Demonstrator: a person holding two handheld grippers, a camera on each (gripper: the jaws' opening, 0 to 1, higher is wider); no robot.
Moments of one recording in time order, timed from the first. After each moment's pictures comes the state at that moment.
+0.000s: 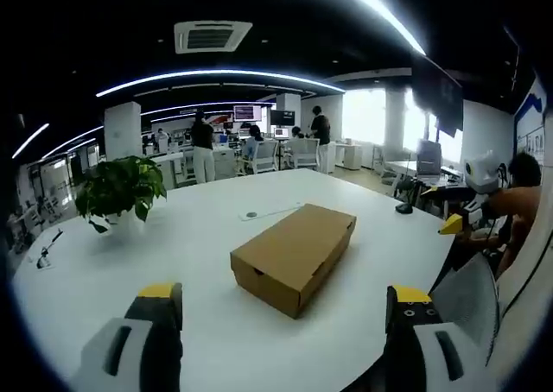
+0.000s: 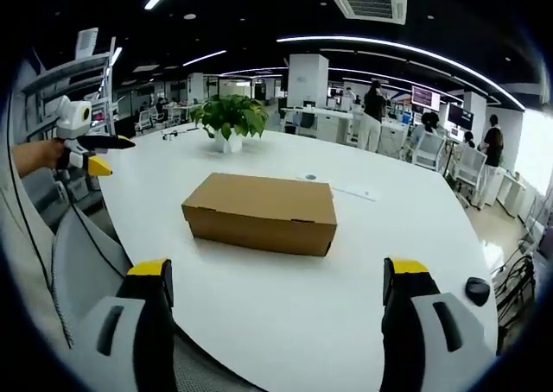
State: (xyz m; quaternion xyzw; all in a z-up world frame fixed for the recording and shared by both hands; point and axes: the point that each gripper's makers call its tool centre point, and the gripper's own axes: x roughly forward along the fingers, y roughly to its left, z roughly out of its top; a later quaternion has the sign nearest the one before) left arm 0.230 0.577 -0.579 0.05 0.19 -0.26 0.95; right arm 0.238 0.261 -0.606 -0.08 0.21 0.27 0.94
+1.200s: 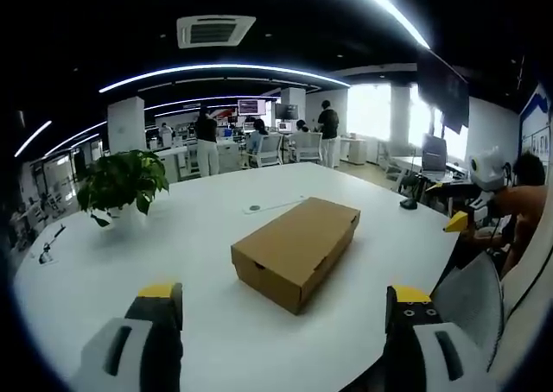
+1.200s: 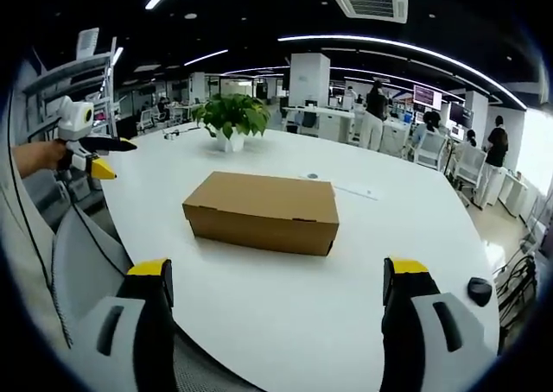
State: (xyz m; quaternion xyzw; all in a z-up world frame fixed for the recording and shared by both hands) left arm 0.233 0.574 -0.588 0.05 0.20 -0.25 0.95; right arm 0.240 0.262 -0.609 -0.08 0.21 0.28 0.93
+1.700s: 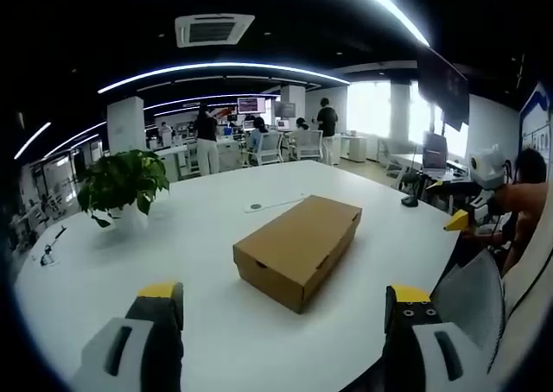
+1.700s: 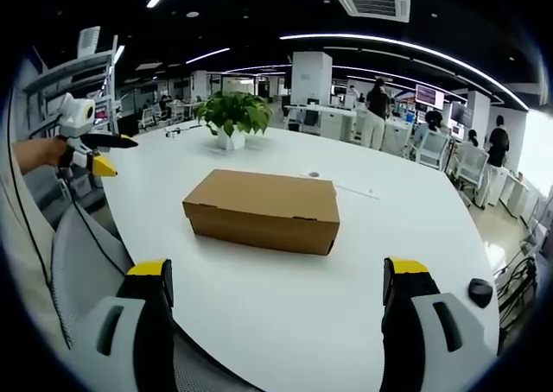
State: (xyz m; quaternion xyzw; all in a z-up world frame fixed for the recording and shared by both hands) left arm 0.235 0.574 -0.589 0.05 0.21 -0.25 0.94; right arm 0.242 0.262 -0.611 -0.09 0.22 0.28 0.93
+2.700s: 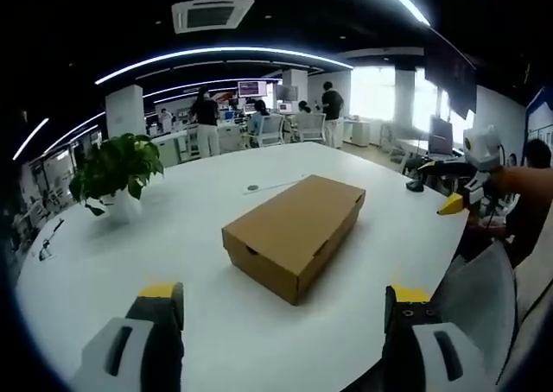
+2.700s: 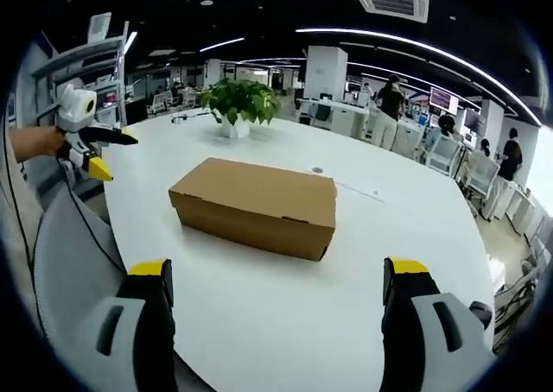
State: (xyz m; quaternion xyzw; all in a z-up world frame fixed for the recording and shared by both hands) left arm 0.248 0.555 -0.627 0.07 0.25 -0.24 0.93; right arm 0.285 0.257 -0.631 -0.12 0.23 0.31 0.91
